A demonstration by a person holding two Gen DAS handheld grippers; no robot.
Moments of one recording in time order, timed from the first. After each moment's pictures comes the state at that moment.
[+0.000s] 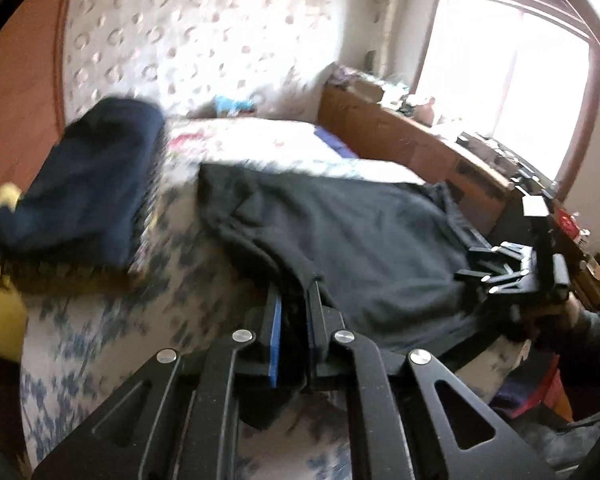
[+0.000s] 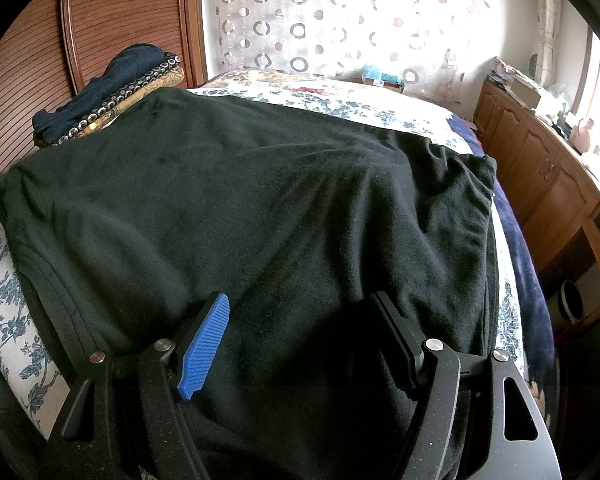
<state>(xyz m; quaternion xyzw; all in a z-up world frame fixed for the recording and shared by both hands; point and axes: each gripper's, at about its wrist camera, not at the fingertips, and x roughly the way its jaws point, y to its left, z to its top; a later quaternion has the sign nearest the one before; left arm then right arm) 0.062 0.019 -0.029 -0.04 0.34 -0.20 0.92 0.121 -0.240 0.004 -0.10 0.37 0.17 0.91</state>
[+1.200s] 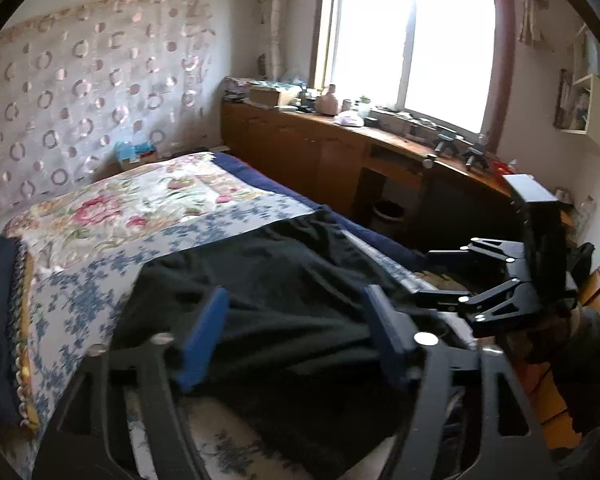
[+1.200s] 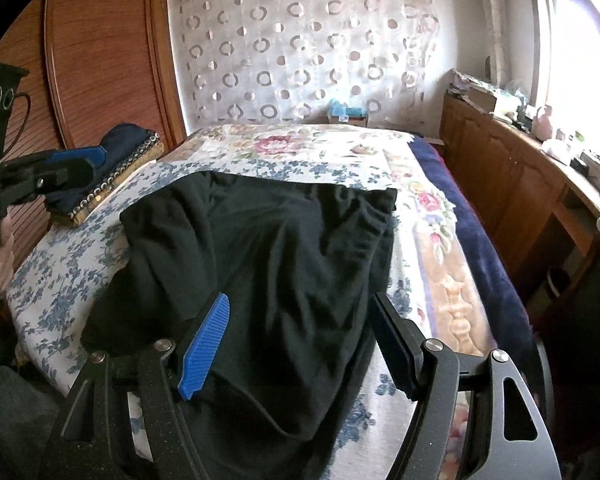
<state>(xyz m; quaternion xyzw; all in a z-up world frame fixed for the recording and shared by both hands) 0.084 -0.125 0.026 0.05 0.29 -0.33 0.89 0.060 -0.296 0.044 -0.03 0.30 0.15 0.94</state>
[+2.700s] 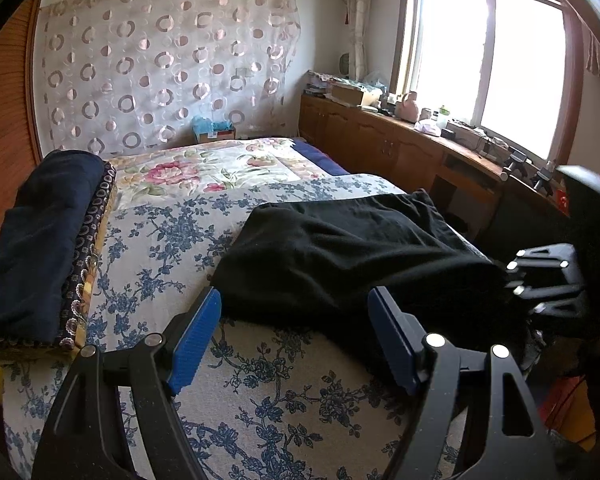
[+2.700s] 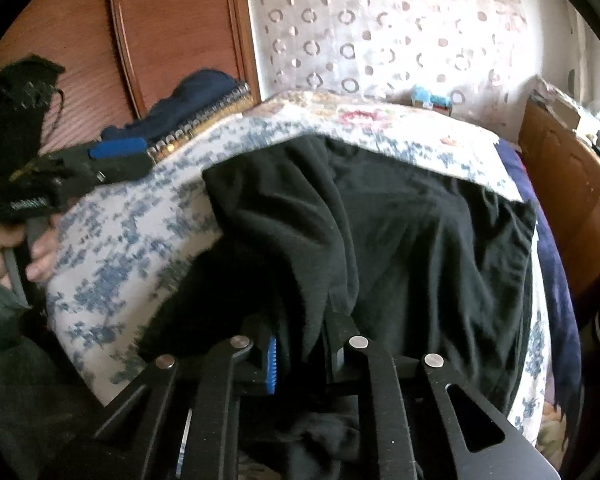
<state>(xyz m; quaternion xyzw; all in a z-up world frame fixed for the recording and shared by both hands) 0.092 -0.040 -0.024 0.01 0.31 -0.22 0.92 0.102 -0.211 0.024 -0.07 0.32 0.27 0.91</state>
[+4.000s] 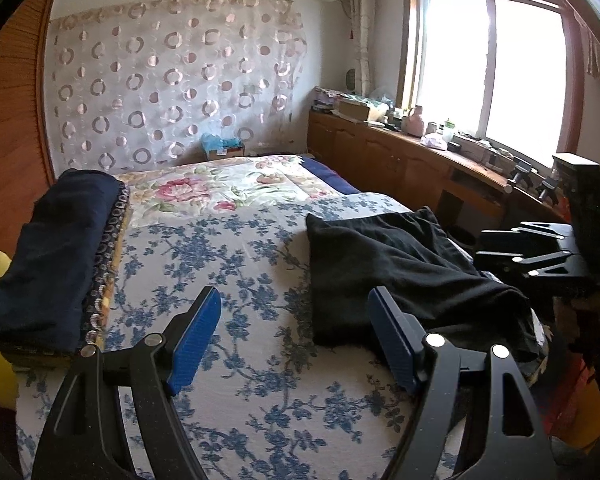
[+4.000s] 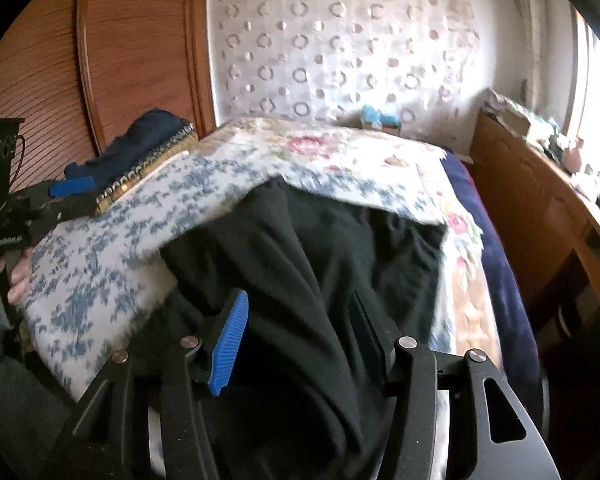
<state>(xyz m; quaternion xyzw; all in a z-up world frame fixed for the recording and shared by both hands) 0.083 -0.036 -0.011 0.01 0.28 -0.20 0.94 0.074 -0.260 0.042 -0.07 0.29 0.19 0.94</state>
